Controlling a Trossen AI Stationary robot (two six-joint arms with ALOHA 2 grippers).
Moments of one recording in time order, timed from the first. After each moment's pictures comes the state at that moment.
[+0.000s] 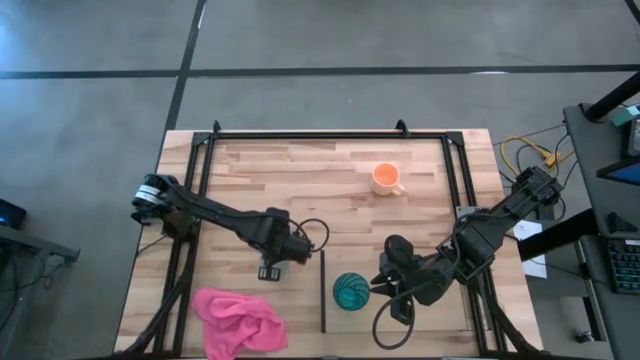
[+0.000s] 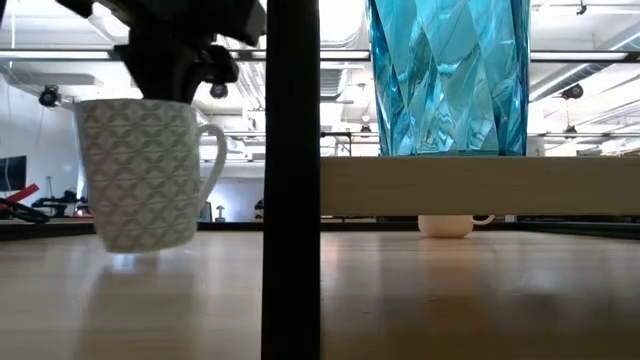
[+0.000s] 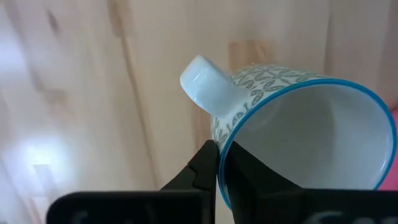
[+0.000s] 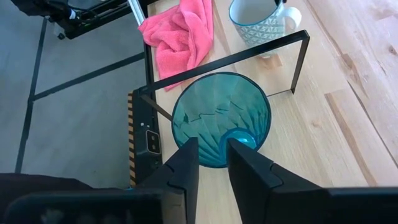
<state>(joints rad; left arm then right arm) -0.29 1.73 1.45 -1.23 -0.12 -0.20 0.65 1.51 1.53 -0.83 0.31 0.81</state>
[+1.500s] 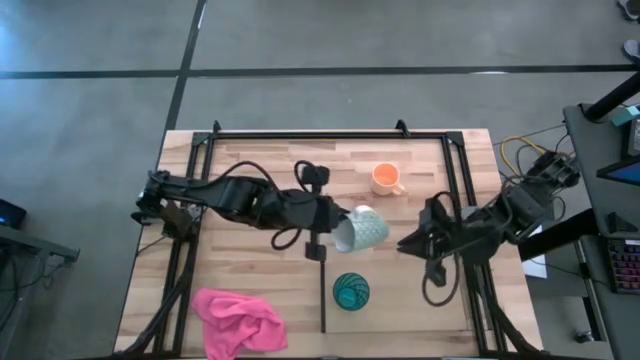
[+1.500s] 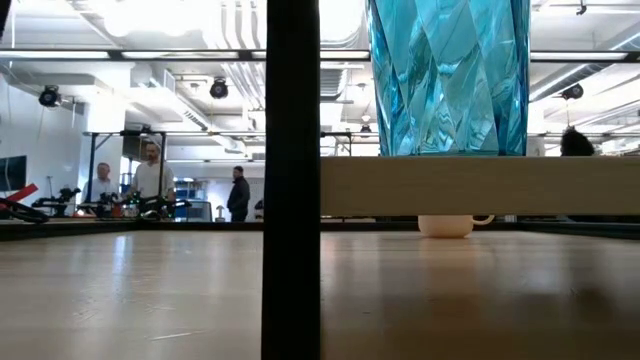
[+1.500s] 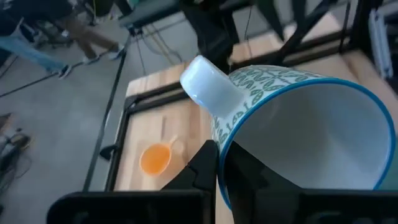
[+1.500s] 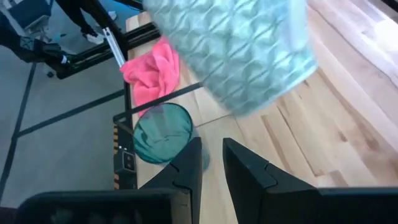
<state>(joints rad) -0.26 1.76 2.08 -0.84 -0.41 0.17 0.65 1.25 1.53 -1.03 0.46 0.80</state>
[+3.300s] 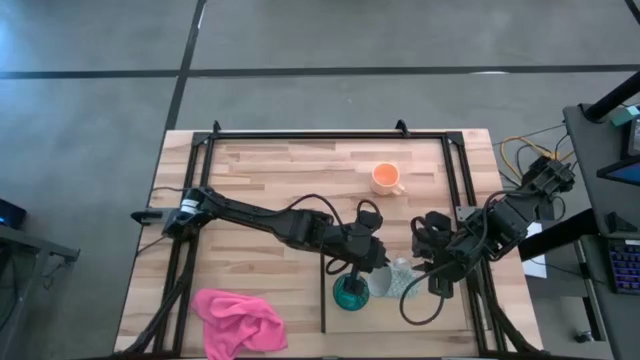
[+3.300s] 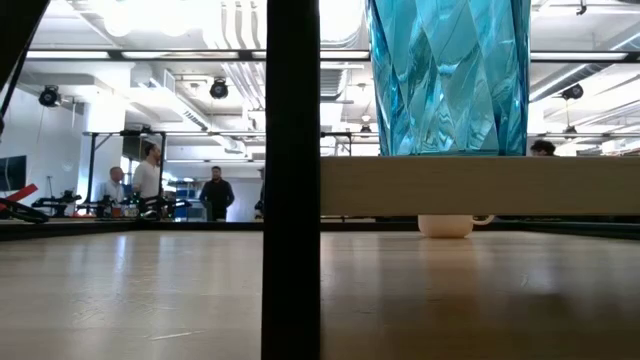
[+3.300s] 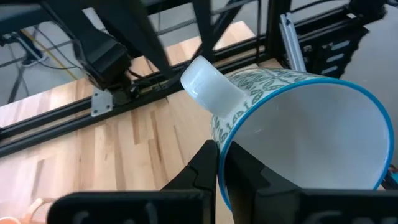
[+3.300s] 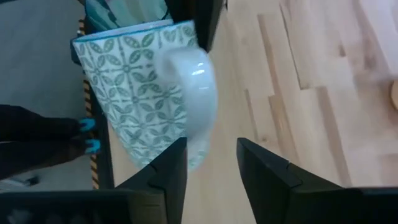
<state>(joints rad) -0.25 2.07 2.08 -0.52 -0.07 0.17 0.65 1.34 1.52 -1.30 0.21 0.79</state>
